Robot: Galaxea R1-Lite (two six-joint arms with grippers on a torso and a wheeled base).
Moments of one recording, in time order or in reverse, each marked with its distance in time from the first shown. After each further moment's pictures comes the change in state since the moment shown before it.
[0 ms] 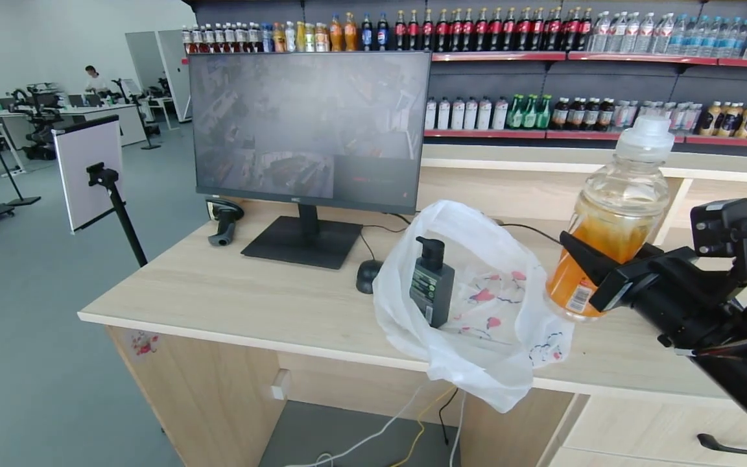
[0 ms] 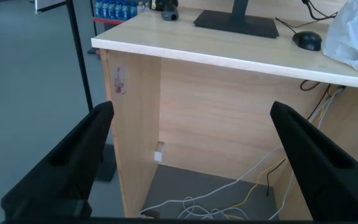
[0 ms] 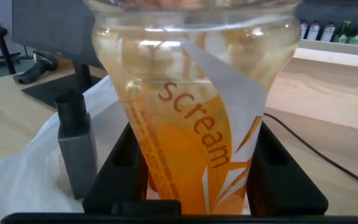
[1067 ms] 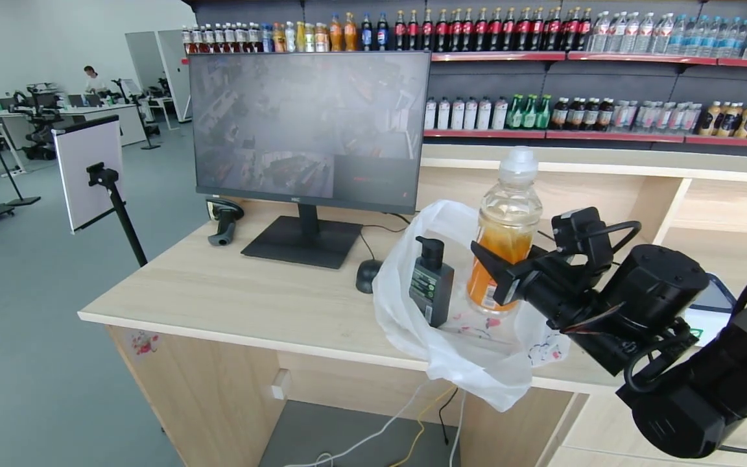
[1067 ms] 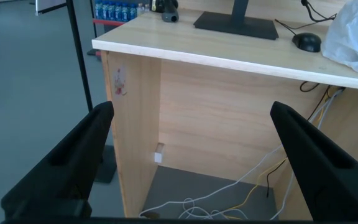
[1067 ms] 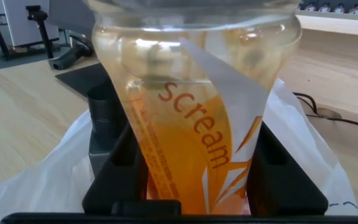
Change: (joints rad) left arm 0.000 0.000 0.000 -0.007 0.000 0.001; right arm 0.137 0.308 -0.257 0.000 -0.001 0.019
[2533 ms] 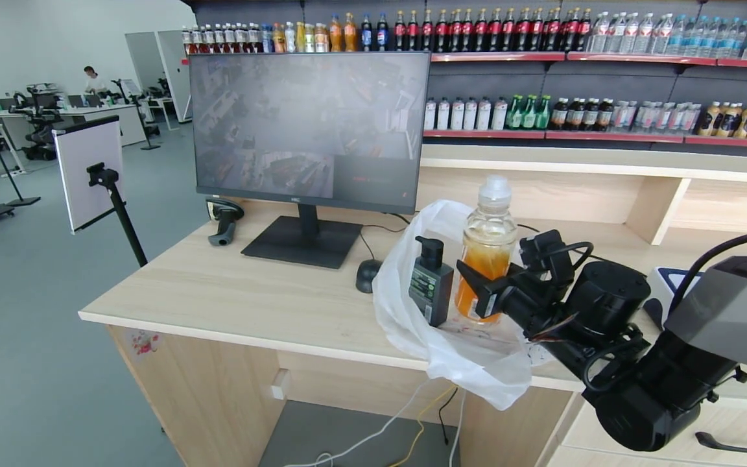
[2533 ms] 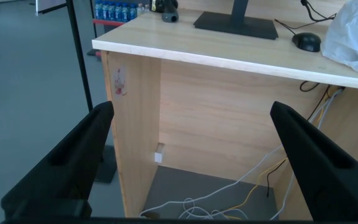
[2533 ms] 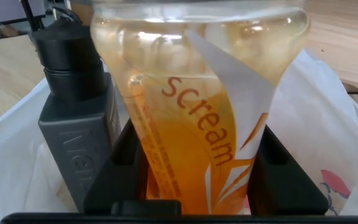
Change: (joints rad) left arm 0.000 0.000 0.000 0.000 0.000 0.002; right arm -0.006 0.151 -0.050 -0.008 0.000 0.000
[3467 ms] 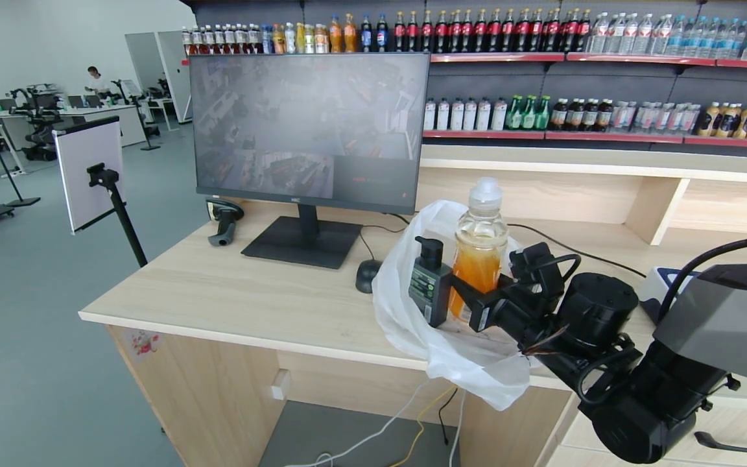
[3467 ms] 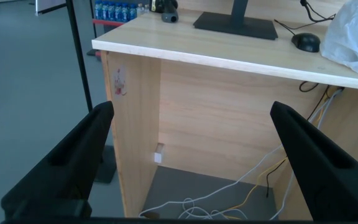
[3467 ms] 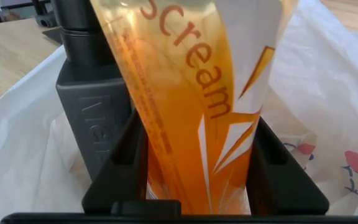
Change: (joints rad) left arm 0.000 0.000 0.000 0.000 0.000 -0.002; right arm 0.030 0.024 0.029 0.008 0.001 0.000
